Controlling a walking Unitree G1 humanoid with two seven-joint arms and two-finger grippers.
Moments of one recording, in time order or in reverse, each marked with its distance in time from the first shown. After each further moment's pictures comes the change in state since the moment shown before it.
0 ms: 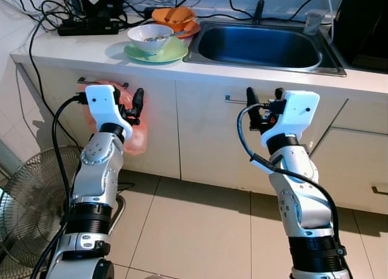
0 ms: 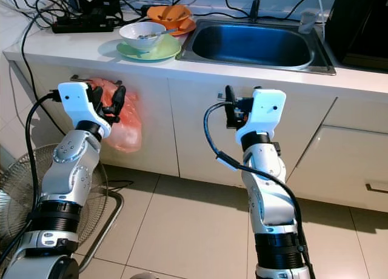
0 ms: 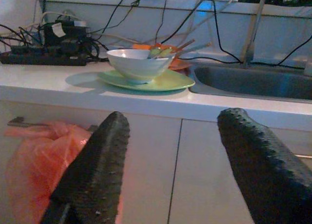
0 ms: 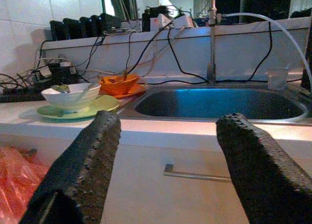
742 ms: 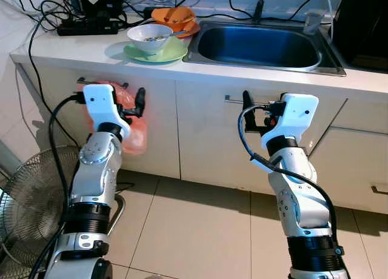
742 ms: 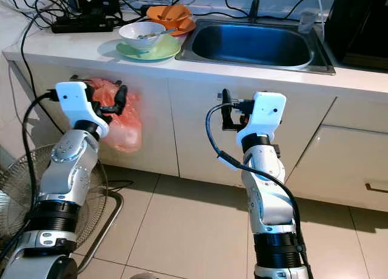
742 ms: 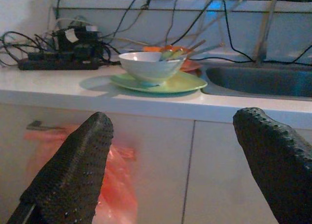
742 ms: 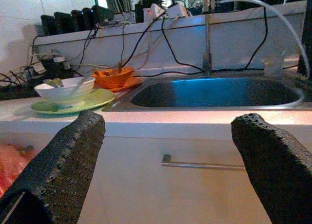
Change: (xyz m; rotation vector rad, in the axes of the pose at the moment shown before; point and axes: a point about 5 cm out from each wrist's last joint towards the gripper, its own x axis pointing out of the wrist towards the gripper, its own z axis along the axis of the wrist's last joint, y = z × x) left arm 0.000 0.006 0.002 0.045 -0.010 0.042; right arm 0.000 0.000 -0.008 0.043 0.035 -0.011
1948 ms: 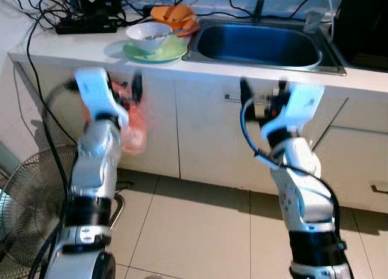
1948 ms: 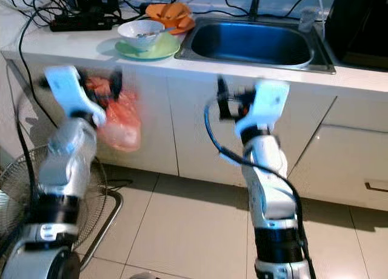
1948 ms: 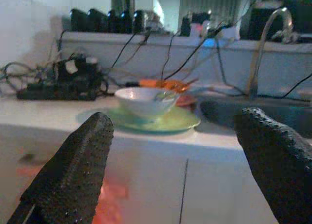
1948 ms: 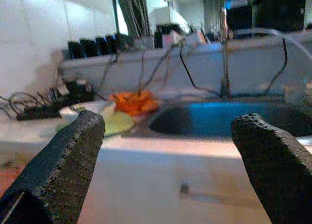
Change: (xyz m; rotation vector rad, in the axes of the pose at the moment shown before) left arm 0.009 -0.008 0.032 -0.033 -0.129 -0.019; right arm 0.006 0.009 0.029 0.009 -0.106 0.086
